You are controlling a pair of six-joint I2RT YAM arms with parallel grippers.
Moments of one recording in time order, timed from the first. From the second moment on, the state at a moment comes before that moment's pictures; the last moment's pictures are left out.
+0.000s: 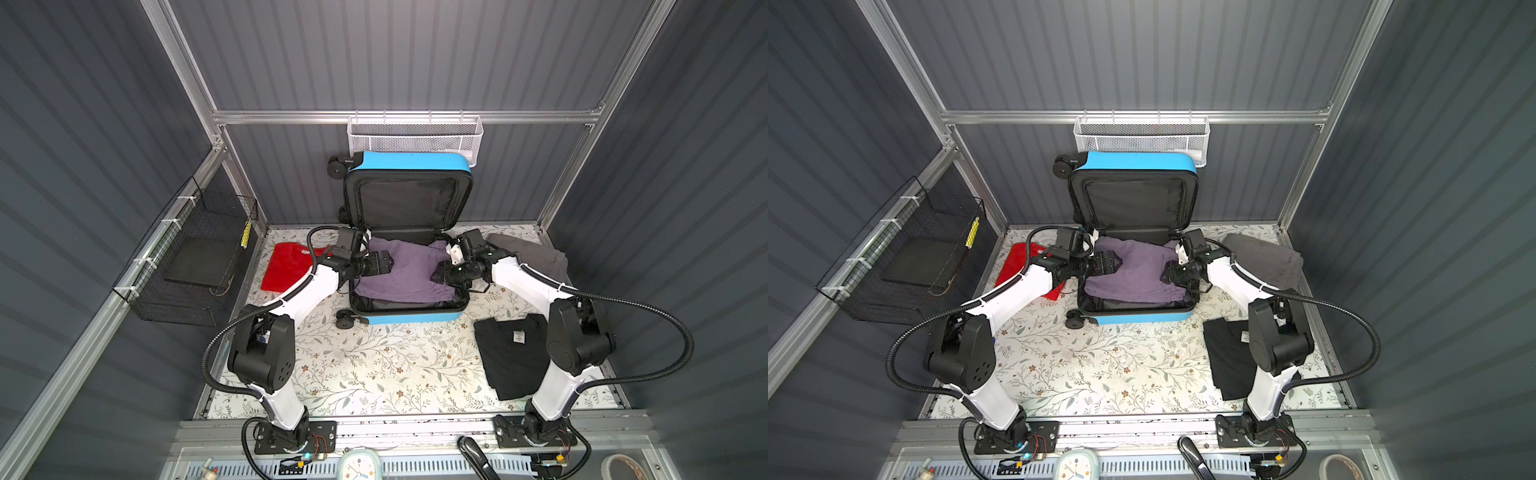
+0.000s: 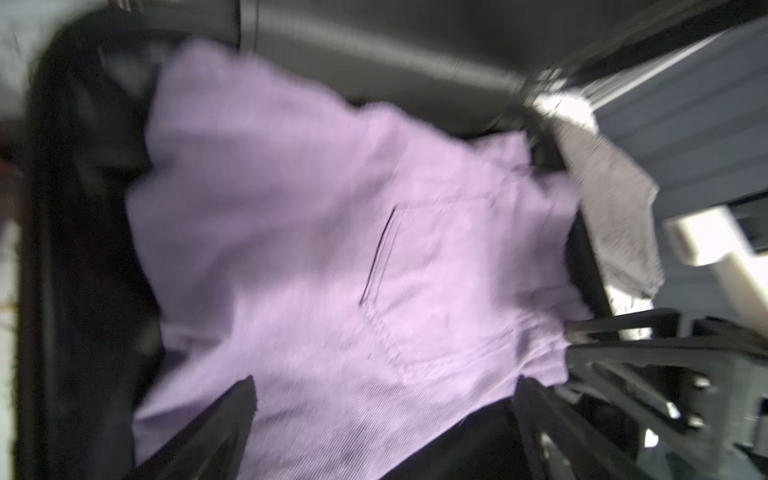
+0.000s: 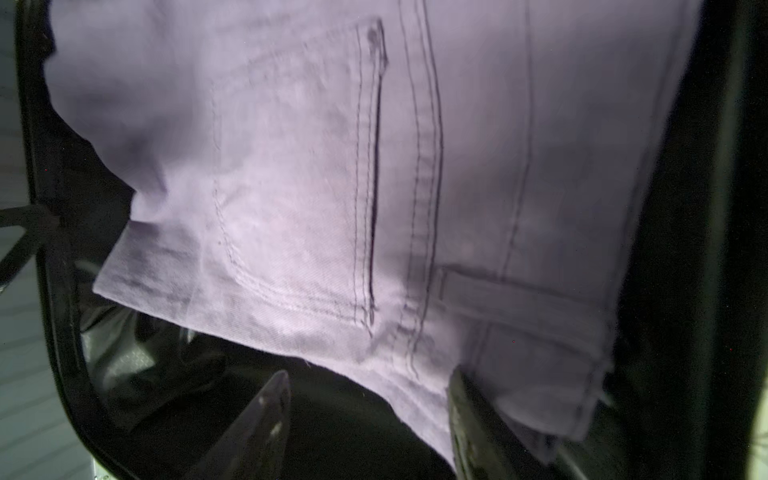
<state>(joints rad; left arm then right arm) -0.41 1.72 1.31 -0.37 0.25 -0.42 0.37 1.79 1.33 -0.56 -0.31 0.48</state>
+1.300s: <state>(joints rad) -0.85 1.46 1.15 -0.29 0.23 -0.63 0.12 1.23 1.17 -0.76 -0.23 0.58</state>
